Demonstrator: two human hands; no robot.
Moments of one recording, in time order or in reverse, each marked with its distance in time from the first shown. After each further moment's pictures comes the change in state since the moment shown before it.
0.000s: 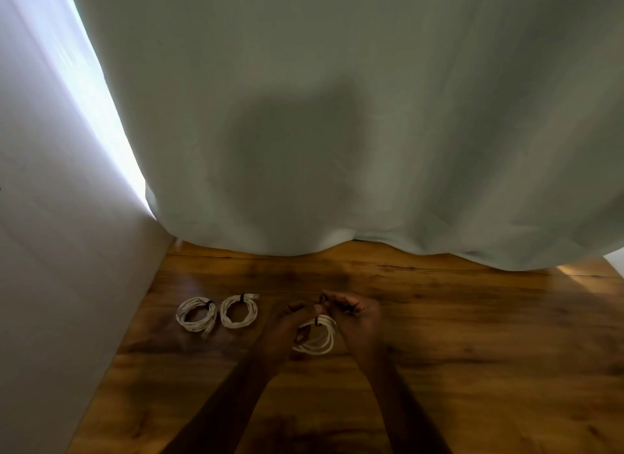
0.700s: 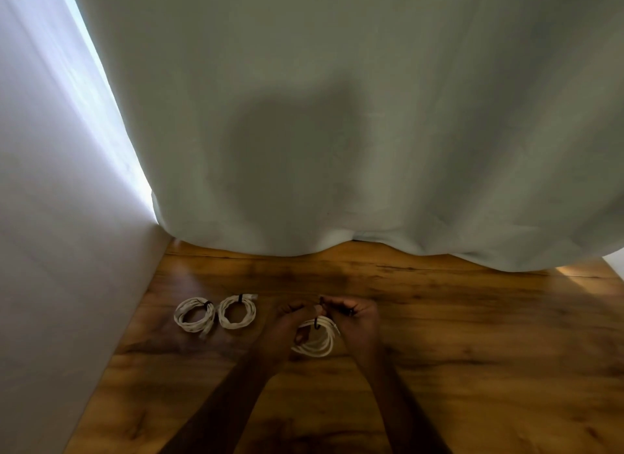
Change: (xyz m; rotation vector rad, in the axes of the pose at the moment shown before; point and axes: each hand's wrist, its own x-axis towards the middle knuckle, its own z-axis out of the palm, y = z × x) left_hand 0.000 0.008 0.004 -0.009 0.007 -0.060; right_hand 0.003 0.000 0.002 0.096 -0.010 0.071
